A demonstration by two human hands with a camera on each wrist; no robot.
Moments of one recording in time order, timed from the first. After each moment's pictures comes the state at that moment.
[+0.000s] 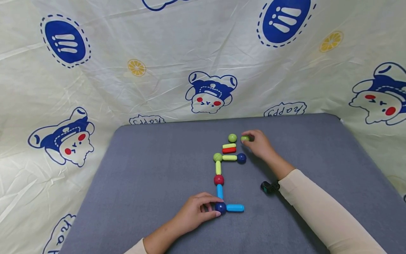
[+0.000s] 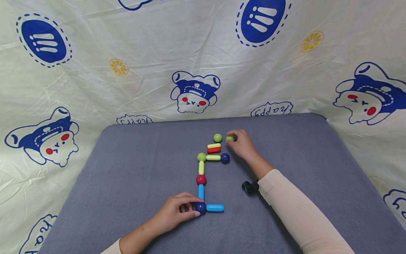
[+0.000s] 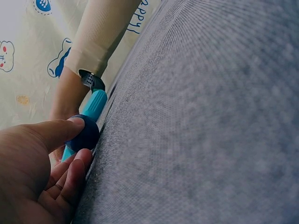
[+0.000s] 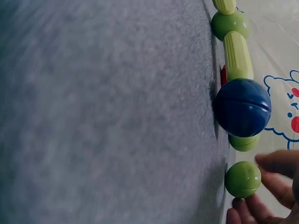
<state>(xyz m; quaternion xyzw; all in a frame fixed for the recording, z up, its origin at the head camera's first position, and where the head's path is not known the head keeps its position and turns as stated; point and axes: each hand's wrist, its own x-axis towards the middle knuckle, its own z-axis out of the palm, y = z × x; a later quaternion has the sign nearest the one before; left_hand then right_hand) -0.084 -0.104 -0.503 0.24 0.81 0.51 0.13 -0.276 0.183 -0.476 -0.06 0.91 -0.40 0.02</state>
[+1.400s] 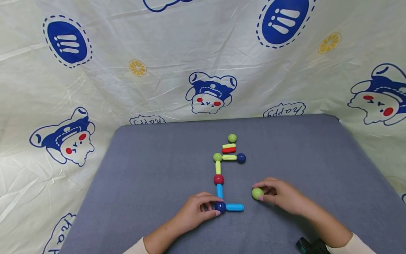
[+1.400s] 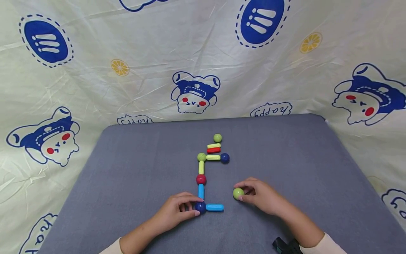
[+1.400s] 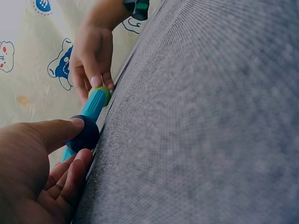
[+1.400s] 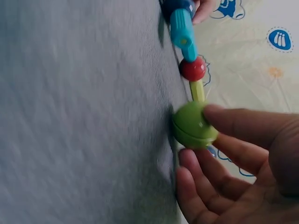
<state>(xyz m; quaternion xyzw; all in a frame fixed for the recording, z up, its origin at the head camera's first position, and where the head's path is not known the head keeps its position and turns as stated) -0.084 -0.104 -0.502 0.25 0.81 0.51 0.12 -0.118 0.227 -0.464 -0.18 0.87 -0.42 0.18</state>
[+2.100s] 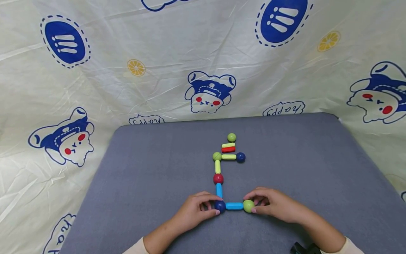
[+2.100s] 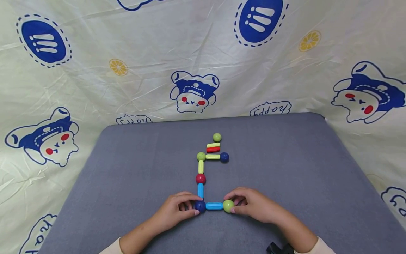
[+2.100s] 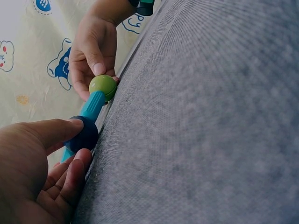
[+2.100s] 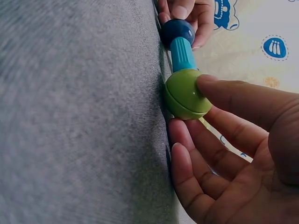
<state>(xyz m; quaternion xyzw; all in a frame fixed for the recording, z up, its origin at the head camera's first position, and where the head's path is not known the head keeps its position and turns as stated) -0.084 -0.104 -0.502 0.24 0.81 0.51 0.12 -0.101 0.211 -0.467 -0.23 0.82 -0.47 0.25</state>
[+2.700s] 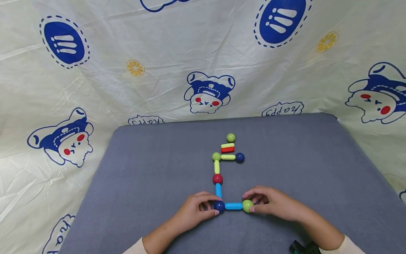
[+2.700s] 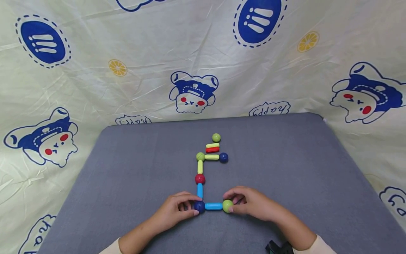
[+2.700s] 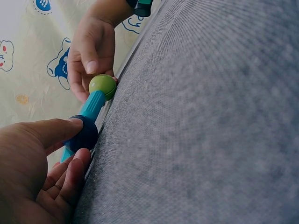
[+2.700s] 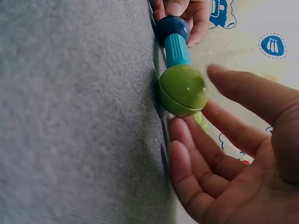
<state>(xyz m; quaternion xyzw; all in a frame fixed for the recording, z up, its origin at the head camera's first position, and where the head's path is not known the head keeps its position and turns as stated) -0.085 -0.104 -0.503 0.24 0.82 0.51 0.13 -0.106 0.211 -0.468 -0.22 0.80 -0.49 0.26</state>
